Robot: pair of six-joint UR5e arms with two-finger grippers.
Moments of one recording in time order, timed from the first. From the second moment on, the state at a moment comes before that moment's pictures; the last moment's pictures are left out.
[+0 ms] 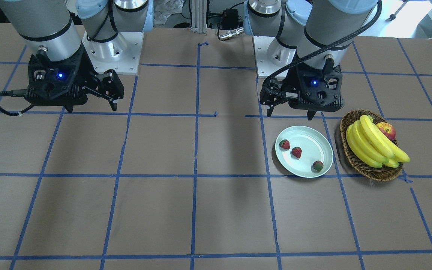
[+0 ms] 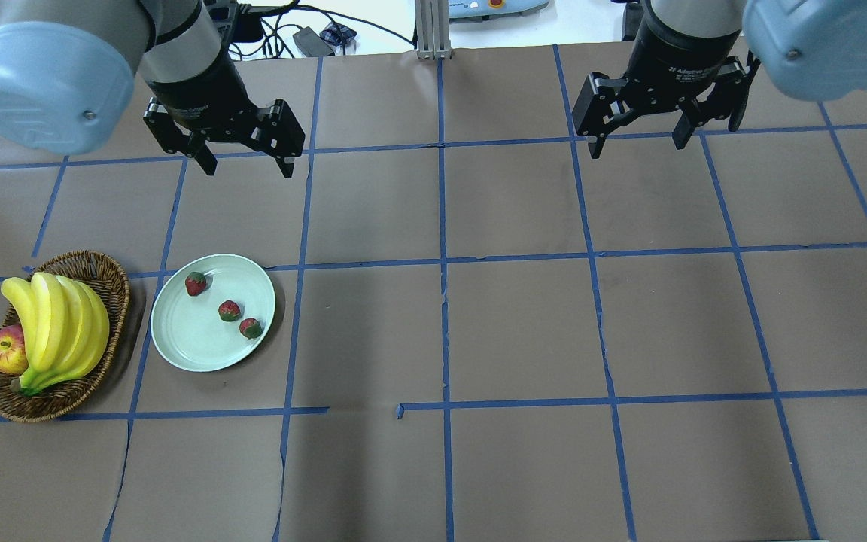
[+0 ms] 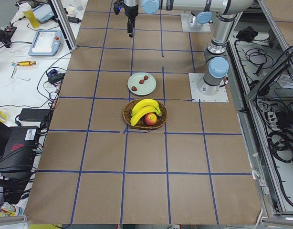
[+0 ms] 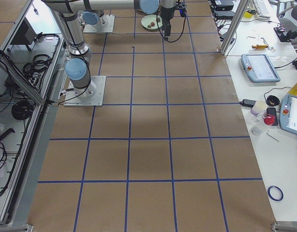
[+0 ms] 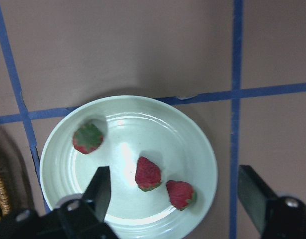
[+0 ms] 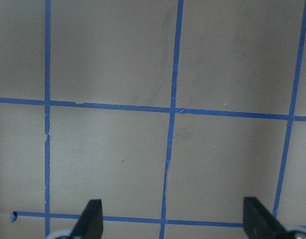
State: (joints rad) left arm -1.63 -1.66 -1.50 -1.51 1.58 0.02; right arm 1.62 -1.48 1.48 -1.58 -1.58 -0.03
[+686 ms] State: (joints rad) left arm -1.64 -1.65 -1.51 -1.51 1.58 0.01; right arm 1.61 -1.49 1.48 -1.58 -1.59 -0.03
